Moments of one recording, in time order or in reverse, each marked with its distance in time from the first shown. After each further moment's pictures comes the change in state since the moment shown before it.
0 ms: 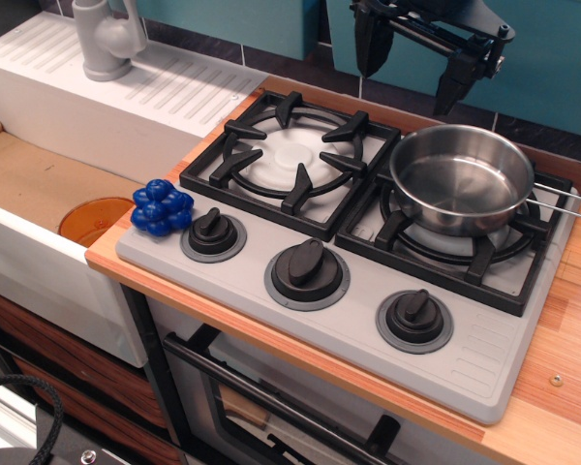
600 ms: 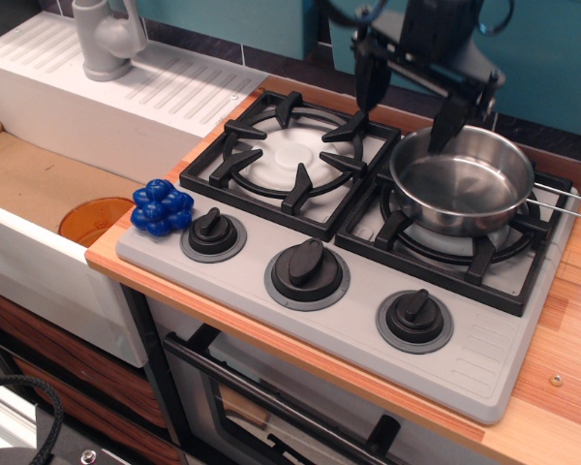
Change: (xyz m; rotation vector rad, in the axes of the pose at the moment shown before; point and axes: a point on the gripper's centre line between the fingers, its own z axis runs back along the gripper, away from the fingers) arm -0.002 -0.007 -0.037 -0.001 -0.003 -0.016
